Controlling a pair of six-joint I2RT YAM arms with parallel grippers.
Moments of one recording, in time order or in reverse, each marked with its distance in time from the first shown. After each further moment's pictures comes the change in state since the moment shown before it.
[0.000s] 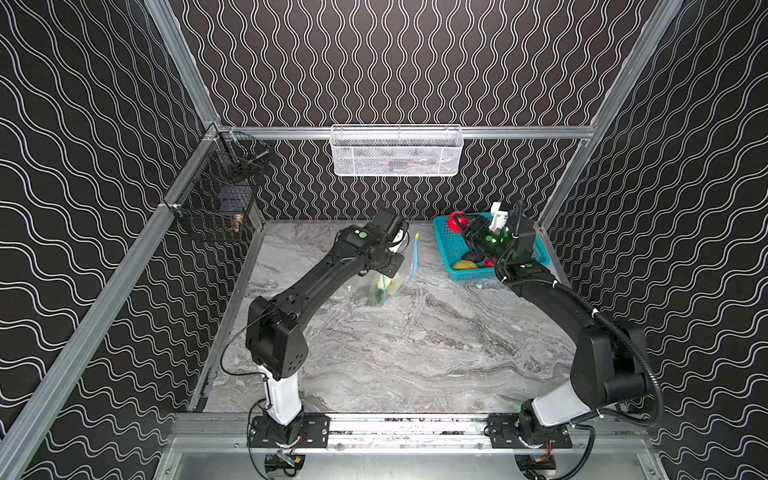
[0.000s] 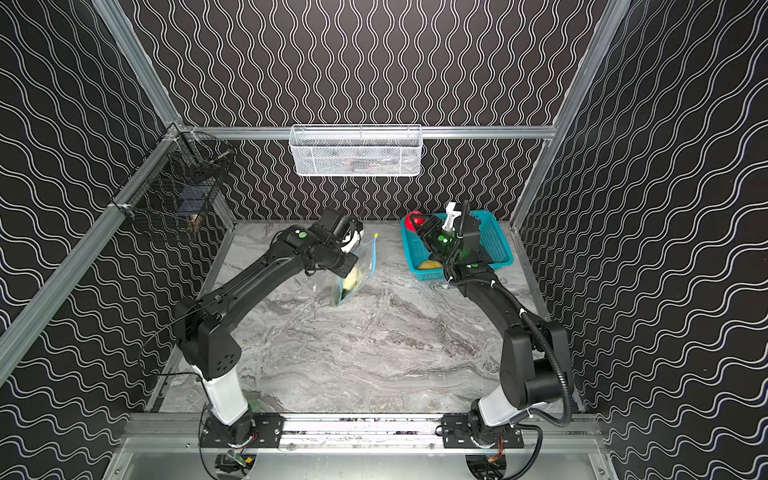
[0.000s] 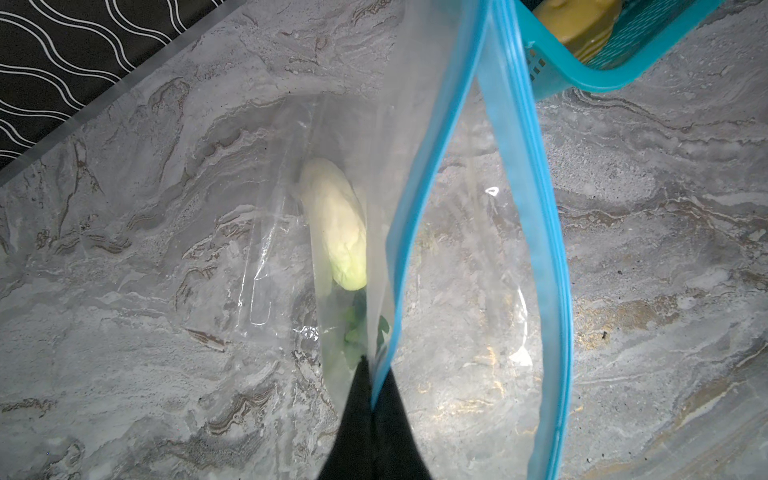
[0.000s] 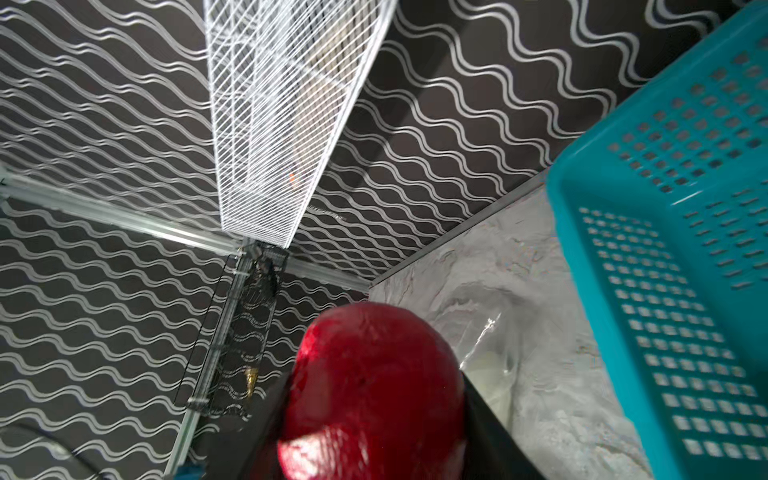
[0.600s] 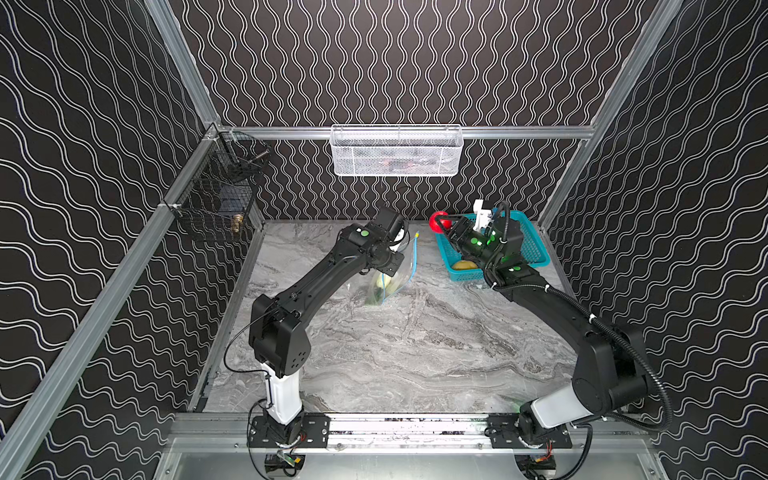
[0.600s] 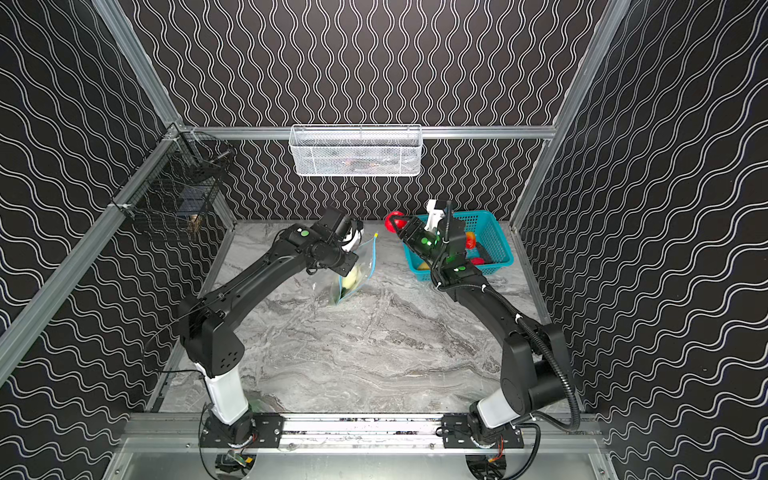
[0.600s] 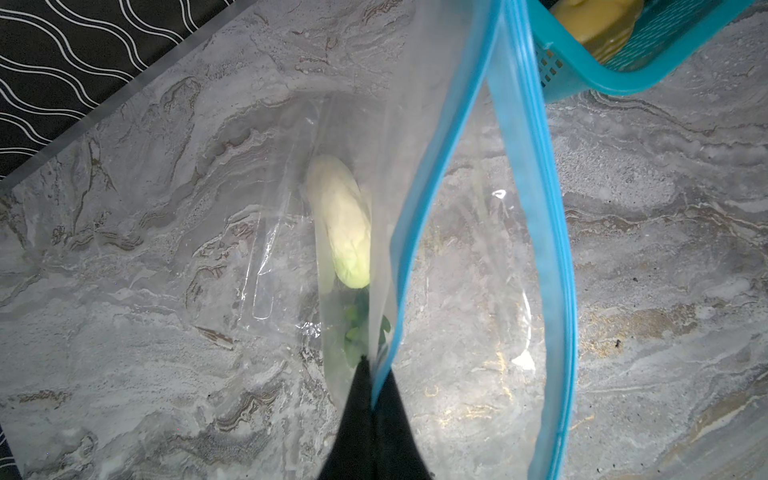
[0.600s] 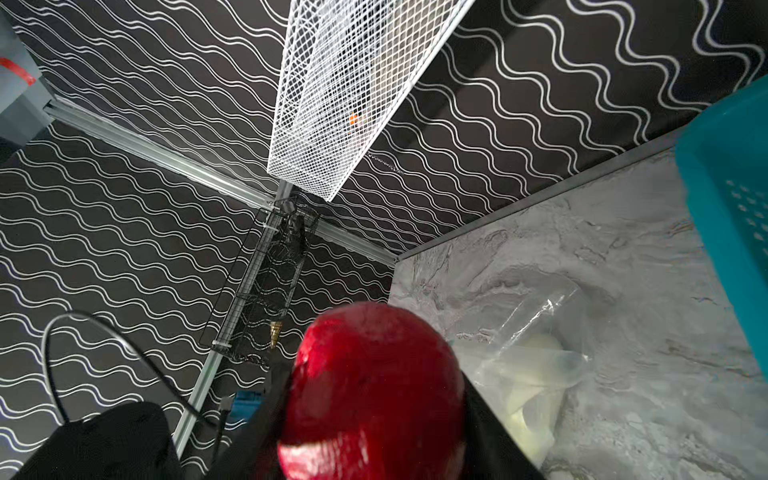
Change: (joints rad) left arm -0.001 0.021 0.024 -0.014 -0.027 -0.003; right arm 0.134 -0.023 0.004 0.032 0.018 -0.045
